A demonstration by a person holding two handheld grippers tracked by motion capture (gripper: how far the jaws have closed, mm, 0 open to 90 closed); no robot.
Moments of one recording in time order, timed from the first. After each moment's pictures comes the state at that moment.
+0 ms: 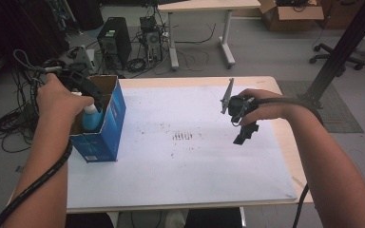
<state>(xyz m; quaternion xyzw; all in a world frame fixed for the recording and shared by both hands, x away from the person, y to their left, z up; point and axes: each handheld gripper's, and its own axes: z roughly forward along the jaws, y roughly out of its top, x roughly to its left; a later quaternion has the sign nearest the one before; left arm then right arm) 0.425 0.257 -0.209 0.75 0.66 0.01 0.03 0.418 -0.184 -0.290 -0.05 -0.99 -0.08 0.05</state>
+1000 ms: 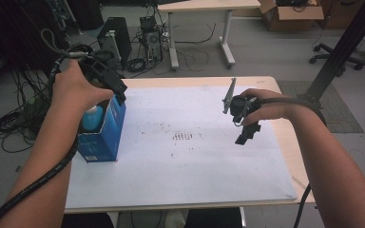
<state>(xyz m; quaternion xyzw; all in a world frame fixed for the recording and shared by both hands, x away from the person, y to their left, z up) 0.419 0.182 -0.173 0.84 0.54 0.03 0.03 0.416 -0.188 -0.288 -0.05 -0.99 -0.08 0.05</state>
